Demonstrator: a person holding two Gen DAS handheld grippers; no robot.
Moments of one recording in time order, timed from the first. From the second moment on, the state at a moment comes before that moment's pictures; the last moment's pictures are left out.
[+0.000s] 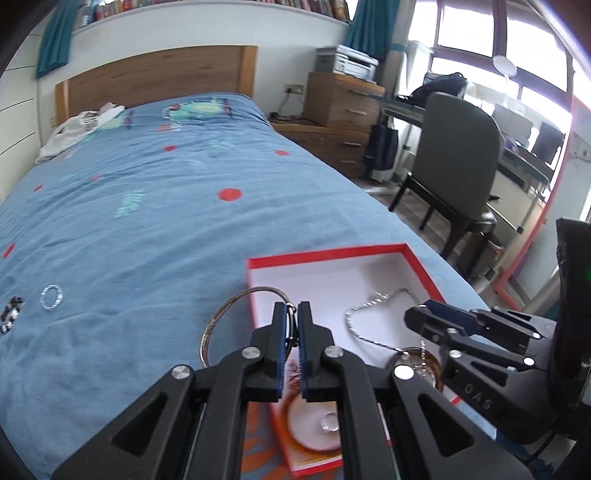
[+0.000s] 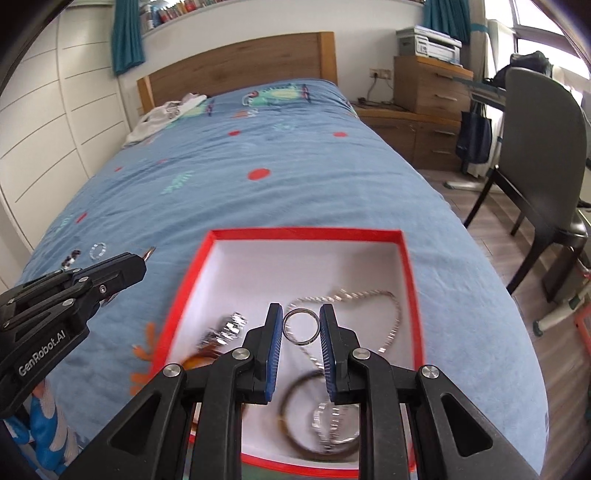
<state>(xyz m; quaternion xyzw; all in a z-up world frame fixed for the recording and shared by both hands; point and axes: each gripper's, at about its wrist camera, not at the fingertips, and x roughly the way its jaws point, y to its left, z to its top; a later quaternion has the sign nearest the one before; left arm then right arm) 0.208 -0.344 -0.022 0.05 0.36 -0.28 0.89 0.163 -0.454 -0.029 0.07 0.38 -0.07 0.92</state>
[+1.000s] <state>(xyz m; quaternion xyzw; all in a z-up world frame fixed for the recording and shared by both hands) 0.213 -0.395 -0.097 0.11 0.40 -0.30 0.86 0.172 -0.491 -0.079 0.05 0.44 -0.08 0.89</state>
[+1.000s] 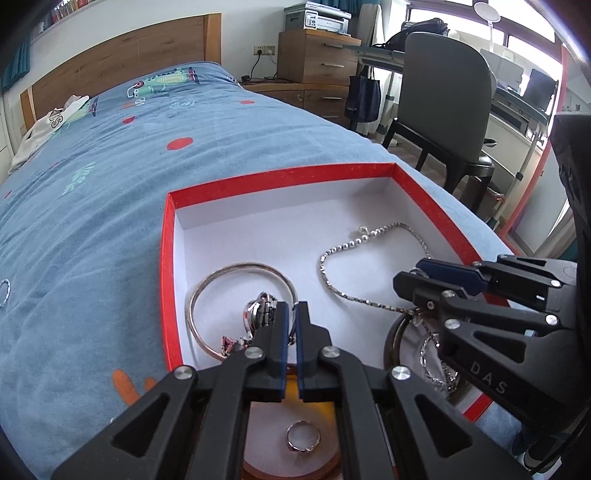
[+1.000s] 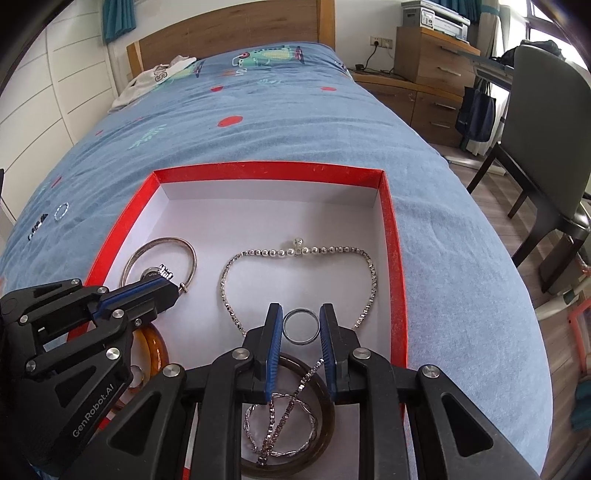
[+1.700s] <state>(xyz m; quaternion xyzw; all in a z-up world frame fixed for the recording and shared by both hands) 0.191 -0.376 -0.058 0.11 0.37 -0.29 0.87 0.154 -0.483 -0.058 0.05 0.43 -0.08 0.90</state>
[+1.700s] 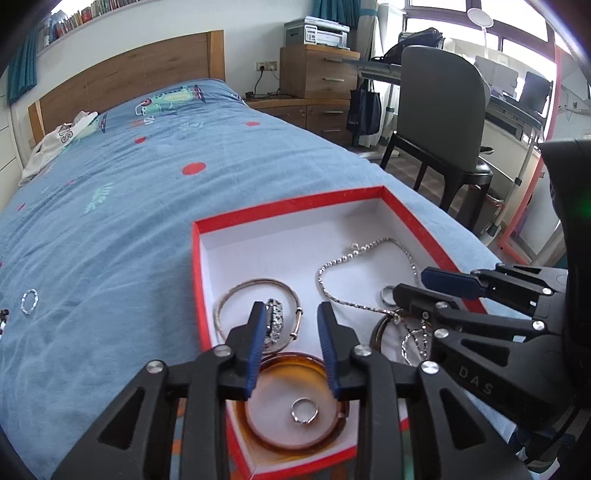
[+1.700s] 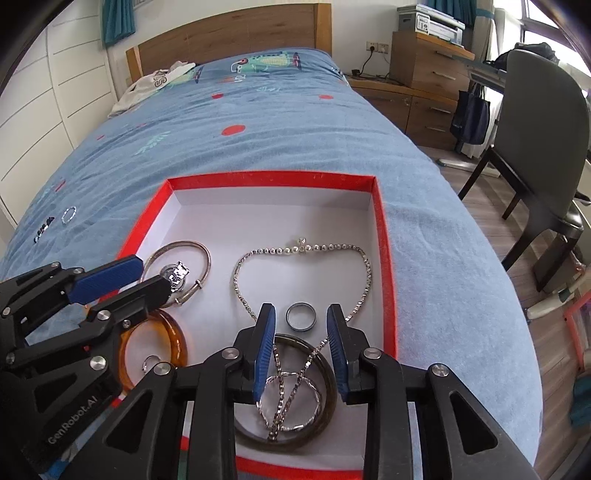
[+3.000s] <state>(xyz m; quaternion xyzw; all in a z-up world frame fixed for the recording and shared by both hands) 0.097 -0.153 0.074 0.06 0.30 -0.15 0.94 0.065 -0.320 0.070 0.01 0.34 -0.01 0.94</state>
